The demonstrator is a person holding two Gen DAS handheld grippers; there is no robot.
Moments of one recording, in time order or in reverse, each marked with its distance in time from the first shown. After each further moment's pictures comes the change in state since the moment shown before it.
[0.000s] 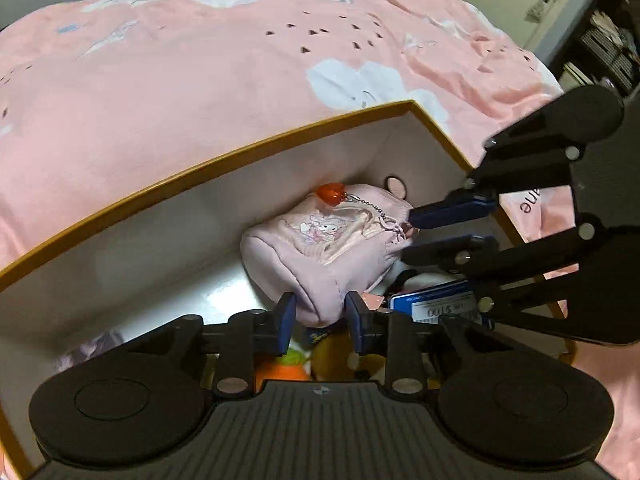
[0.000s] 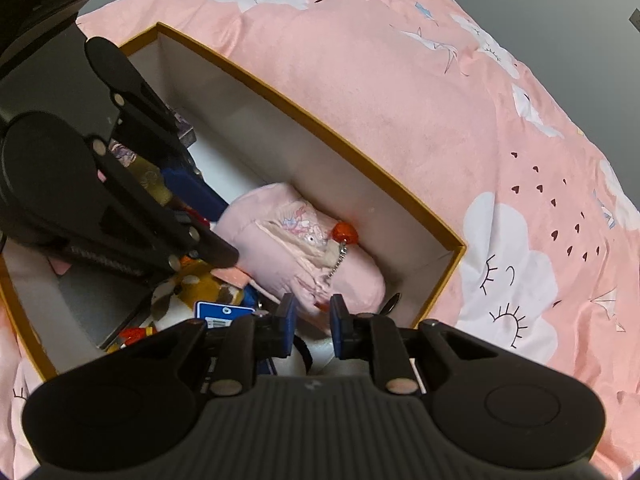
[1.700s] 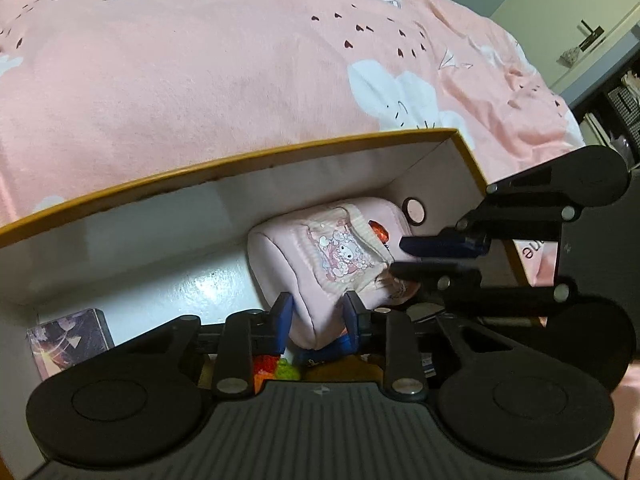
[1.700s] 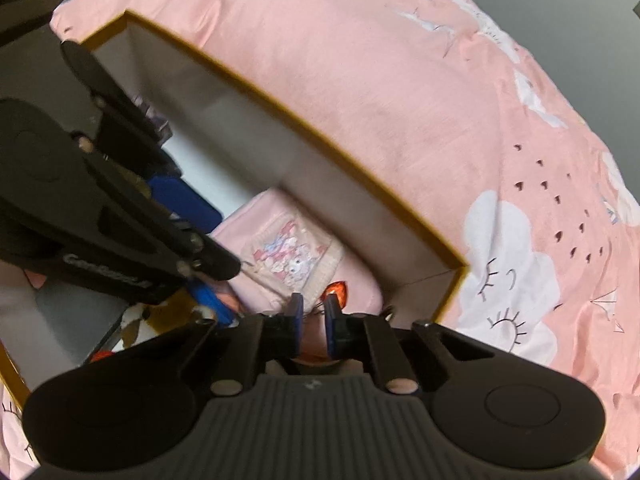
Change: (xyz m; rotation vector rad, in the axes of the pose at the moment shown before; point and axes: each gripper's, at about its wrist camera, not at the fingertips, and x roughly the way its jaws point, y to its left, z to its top) left arm -0.012 0.032 0.002 -0.228 0.034 -0.040; right arm 0.013 0.006 0.010 0.001 0.081 -0.017
